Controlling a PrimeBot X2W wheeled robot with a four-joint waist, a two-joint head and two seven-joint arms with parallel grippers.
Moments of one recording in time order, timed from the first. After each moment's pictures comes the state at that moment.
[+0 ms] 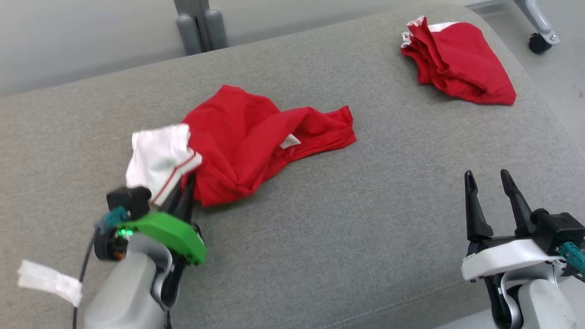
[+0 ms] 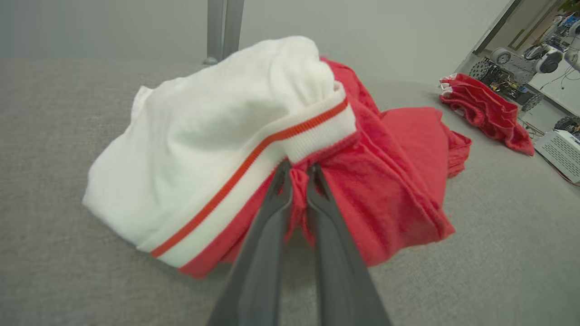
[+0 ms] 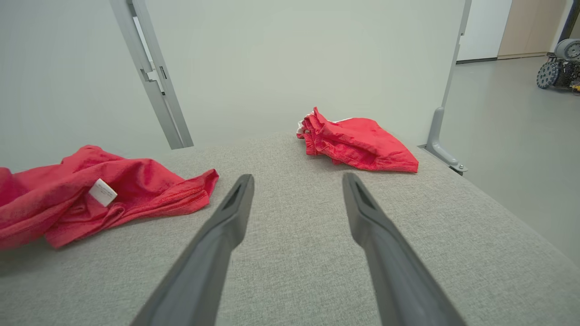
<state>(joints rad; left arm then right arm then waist) -0.51 0.21 -0.49 0.73 -0.72 -0.12 -0.24 -0.11 -0.09 -0.07 0.18 0.18 0.13 -0.26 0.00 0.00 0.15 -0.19</state>
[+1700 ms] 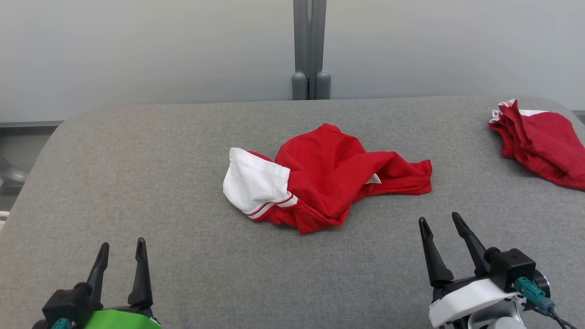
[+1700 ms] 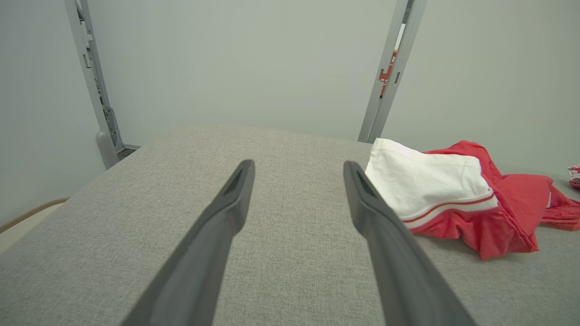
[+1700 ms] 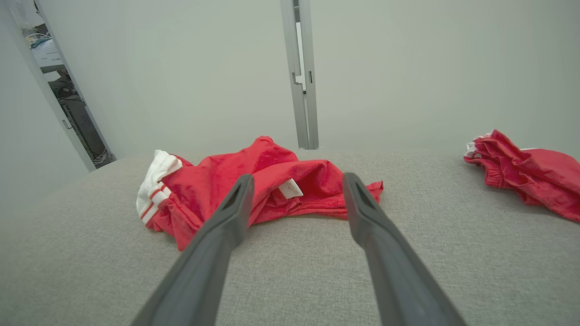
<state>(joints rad) 0.04 0.15 -0.01 0.22 -0.34 -0.10 -0.26 0.01 -0.08 0.09 0.18 0.19 0.13 -0.26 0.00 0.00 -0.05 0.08</state>
